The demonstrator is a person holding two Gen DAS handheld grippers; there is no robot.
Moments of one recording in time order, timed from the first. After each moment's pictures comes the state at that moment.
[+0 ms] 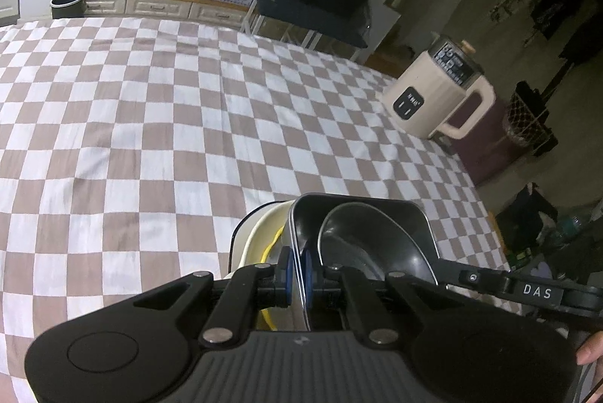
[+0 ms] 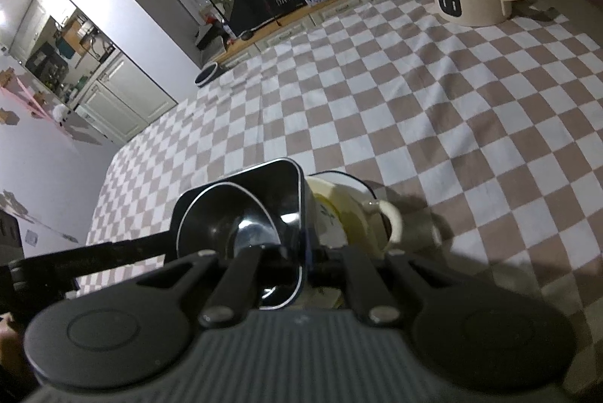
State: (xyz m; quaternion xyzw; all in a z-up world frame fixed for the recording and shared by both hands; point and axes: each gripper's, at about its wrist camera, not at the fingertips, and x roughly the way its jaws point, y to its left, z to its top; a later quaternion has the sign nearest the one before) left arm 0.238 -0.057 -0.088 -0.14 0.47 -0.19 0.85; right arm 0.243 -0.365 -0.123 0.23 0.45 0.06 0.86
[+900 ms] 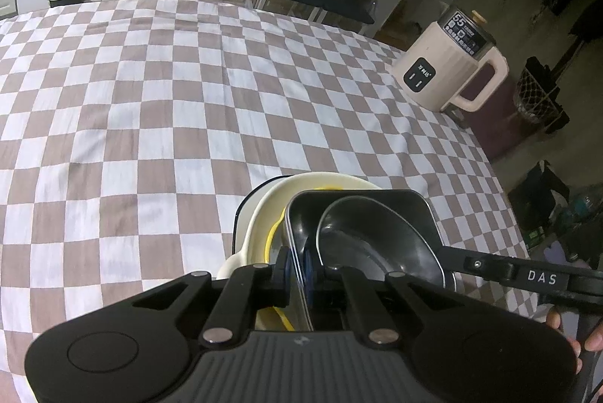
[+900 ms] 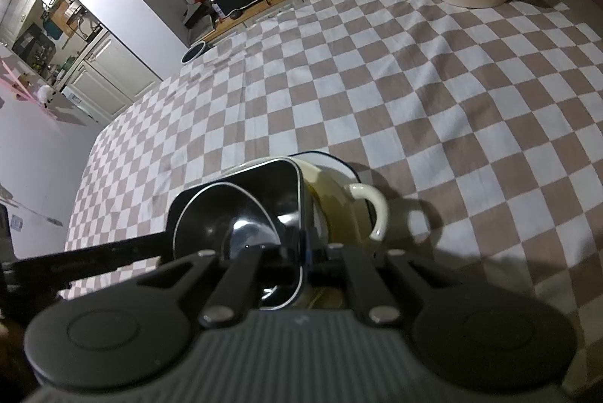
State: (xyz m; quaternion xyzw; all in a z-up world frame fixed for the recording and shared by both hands) left arm 0.242 -0.069 -0.104 -0.11 0.50 -0.19 0.84; right arm 0.246 -0.369 -0.133 0.22 0.48 0.06 0.85
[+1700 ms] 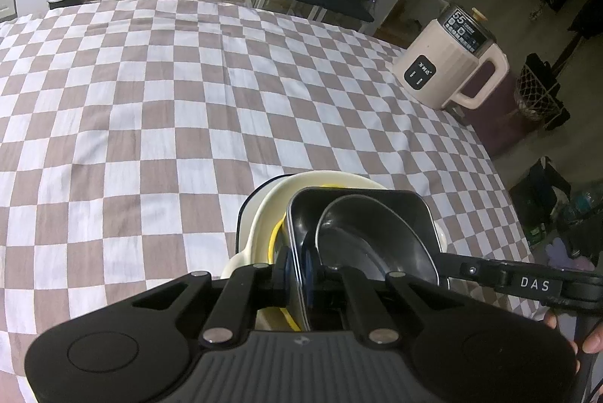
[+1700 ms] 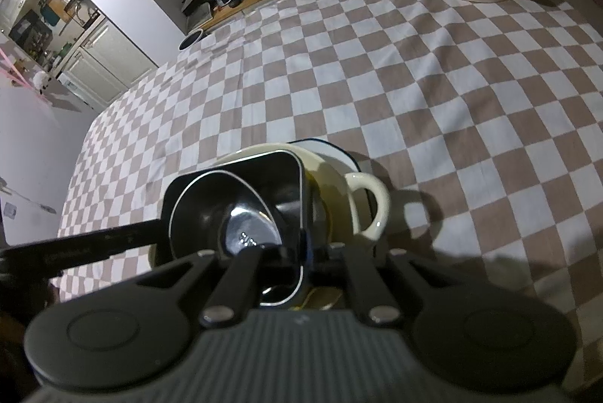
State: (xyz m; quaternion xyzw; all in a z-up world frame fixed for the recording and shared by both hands) left arm 0.243 -0.067 -0.104 -0.10 0.50 -0.19 0.84; right arm 0.248 -0.364 -0.138 0.20 0.50 0.06 0.84
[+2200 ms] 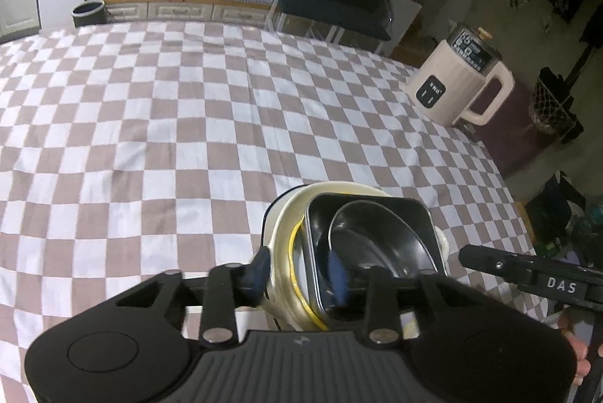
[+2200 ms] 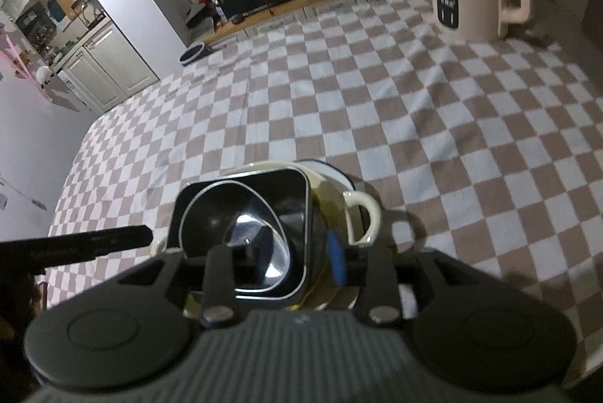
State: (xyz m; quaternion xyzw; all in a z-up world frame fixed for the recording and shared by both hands) left arm 0.214 -0.054 -0.073 -0.10 0.48 -0.15 0.86; right arm 0.225 -0.356 -0.106 0.16 0.46 0.05 0.87
